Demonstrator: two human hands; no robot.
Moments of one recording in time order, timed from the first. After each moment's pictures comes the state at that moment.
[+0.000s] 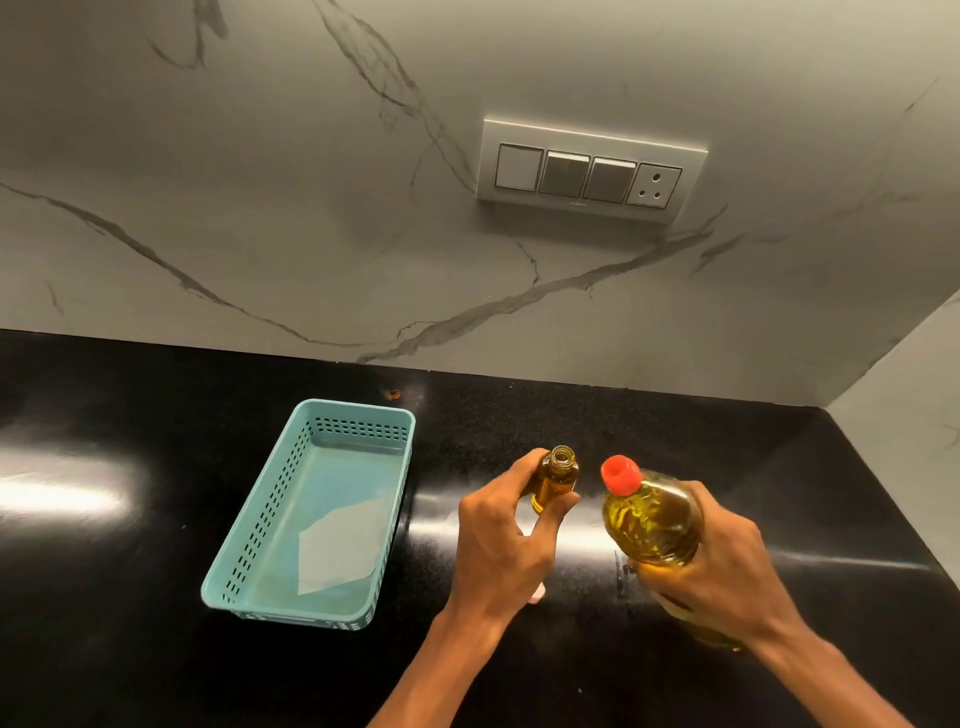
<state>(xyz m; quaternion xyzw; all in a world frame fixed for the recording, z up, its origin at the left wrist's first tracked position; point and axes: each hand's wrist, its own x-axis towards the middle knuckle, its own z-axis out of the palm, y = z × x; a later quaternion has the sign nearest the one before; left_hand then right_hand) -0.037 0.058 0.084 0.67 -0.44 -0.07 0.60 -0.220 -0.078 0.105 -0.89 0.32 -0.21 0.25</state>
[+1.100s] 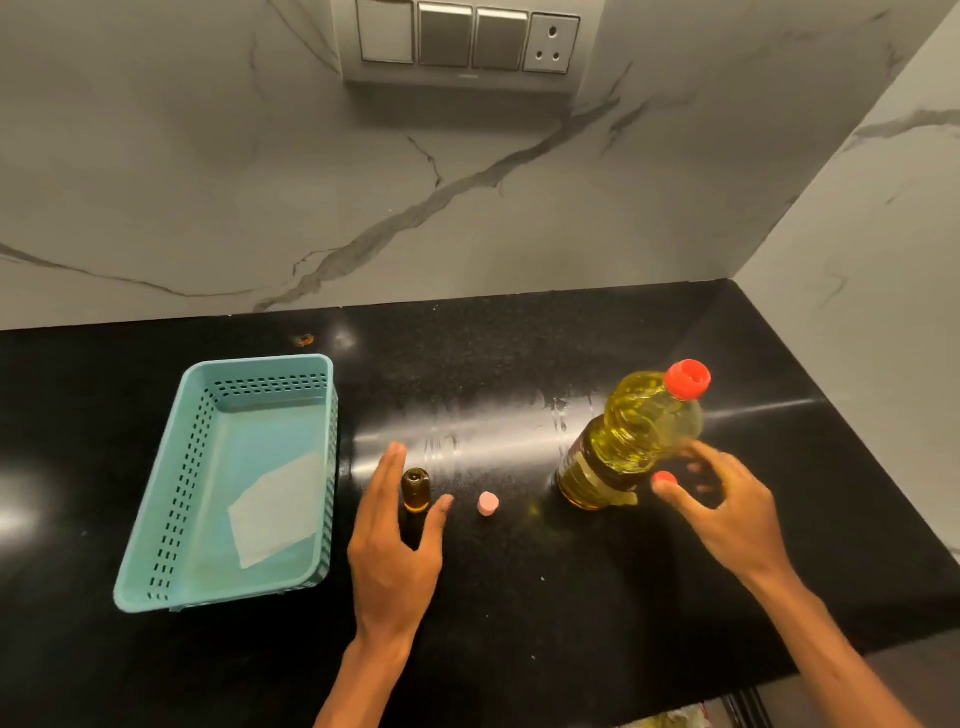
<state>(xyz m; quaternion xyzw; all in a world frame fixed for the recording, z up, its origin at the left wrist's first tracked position) -0.035 0.120 0.007 0.76 -0.38 -0.08 0.53 -0.317 -0.073 0.028 -0.76 0.54 -0.25 0.26</state>
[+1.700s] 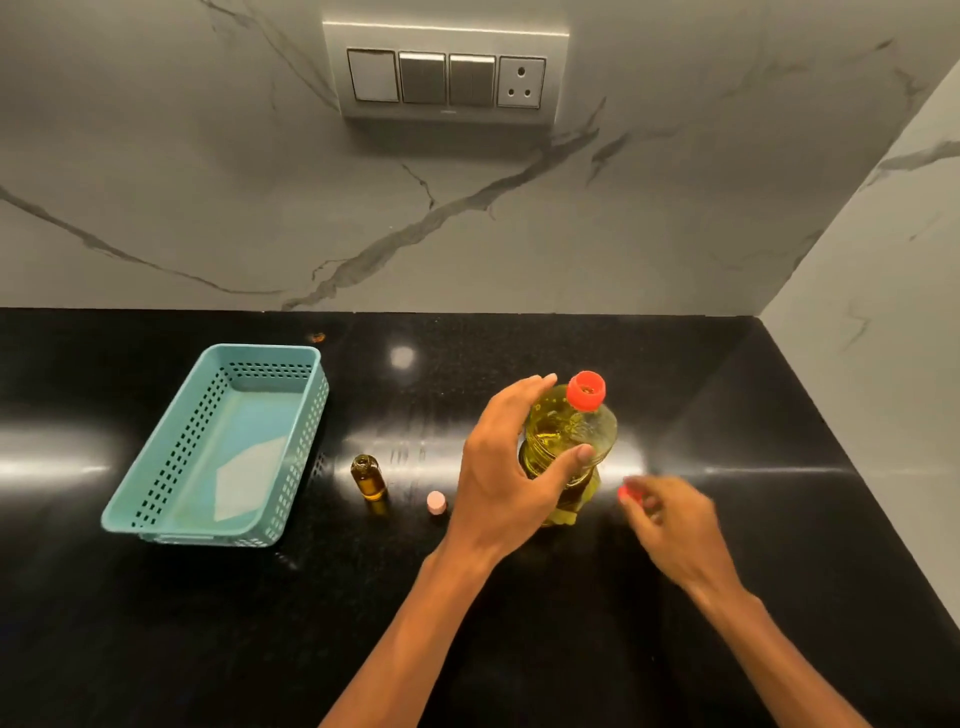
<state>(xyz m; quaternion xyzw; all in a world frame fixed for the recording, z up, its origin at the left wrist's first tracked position) -0.157 0.004 0.095 0.68 -0.48 -0.15 0.53 -0.342 -0.123 0.010 -0.84 0.43 -0.21 0.24</state>
